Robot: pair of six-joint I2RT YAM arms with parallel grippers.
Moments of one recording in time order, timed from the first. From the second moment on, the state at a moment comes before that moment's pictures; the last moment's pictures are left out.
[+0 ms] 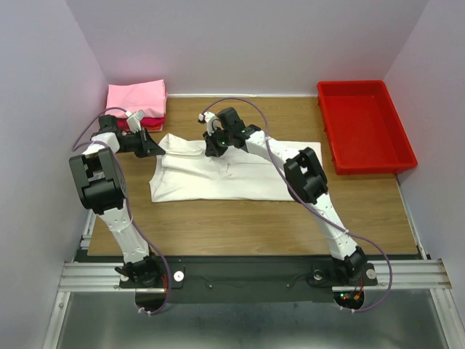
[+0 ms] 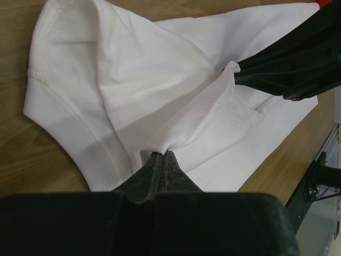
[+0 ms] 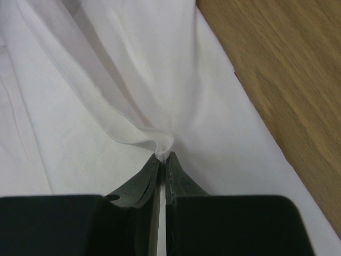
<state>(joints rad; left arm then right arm) 0.31 1.97 1.38 -0.52 0.95 0.13 0.67 2.52 2.18 -0.35 -0.47 -0.10</state>
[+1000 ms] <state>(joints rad) 0.23 2.17 1.60 -0.43 0.96 0.01 0.65 2.47 2.08 -0.30 -0.34 -0.05</state>
